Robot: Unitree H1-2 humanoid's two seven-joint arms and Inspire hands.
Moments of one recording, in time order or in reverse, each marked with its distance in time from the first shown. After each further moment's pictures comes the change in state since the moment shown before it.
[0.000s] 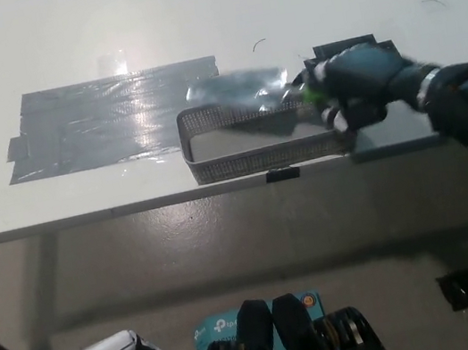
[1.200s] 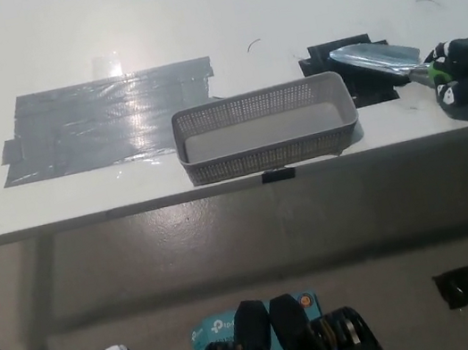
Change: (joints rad) left_arm 0.065 -0.012 0.054 -0.023 0.013 0.000 0.000; right_arm -0.092 -0.120 0.089 0.473 0.043 0.054 -0.125
